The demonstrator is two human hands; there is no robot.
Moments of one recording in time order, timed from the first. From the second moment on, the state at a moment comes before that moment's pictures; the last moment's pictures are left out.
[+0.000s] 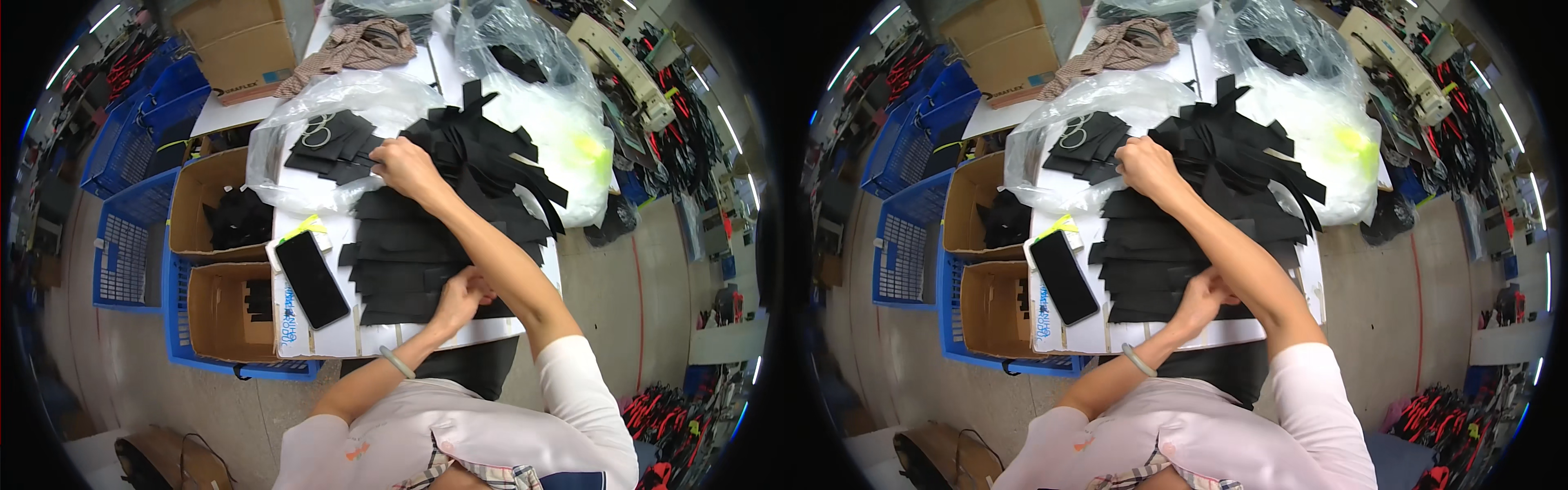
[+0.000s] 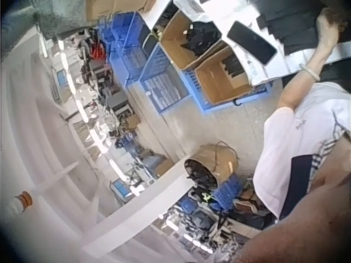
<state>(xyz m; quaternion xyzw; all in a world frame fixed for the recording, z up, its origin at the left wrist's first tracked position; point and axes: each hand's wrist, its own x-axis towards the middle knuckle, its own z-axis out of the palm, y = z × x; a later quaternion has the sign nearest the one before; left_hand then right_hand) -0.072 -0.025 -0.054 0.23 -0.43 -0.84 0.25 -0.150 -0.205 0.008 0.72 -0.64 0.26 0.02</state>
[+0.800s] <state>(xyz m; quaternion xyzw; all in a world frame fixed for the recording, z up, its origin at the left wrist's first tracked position) 0.047 -0.122 0.013 0.36 -0.42 -0.62 0.56 -0.125 -0.259 0.001 0.68 -0.64 0.36 0.01</state>
